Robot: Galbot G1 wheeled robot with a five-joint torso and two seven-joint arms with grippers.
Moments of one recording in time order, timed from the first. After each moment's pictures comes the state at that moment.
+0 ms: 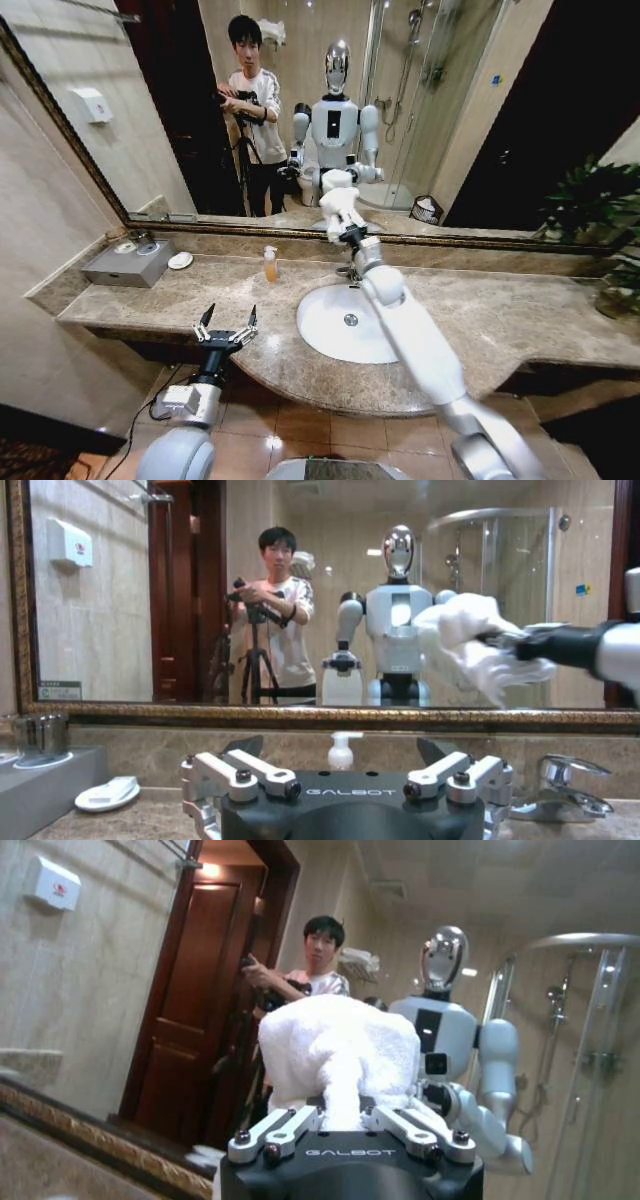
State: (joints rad) left arm 1.82 -1.37 -0.56 -2.36 -0.15 -0.03 -0.11; right arm -0.58 1.43 0.04 1.56 0.08 -0.24 0.13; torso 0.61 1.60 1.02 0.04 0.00
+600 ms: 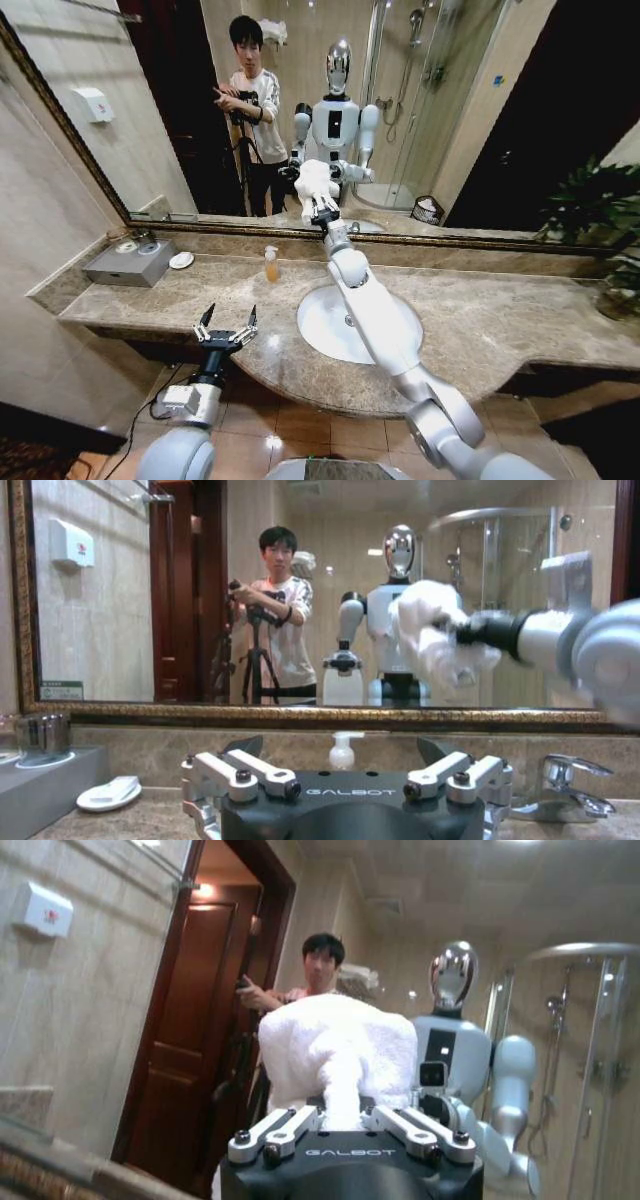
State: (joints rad) left arm 1.82 -1.37 -0.56 -2.36 -0.15 -0.03 -0.11; right arm -0.50 1.61 0.05 1.39 -0.02 -0.20 0.15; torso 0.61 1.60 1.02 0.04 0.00
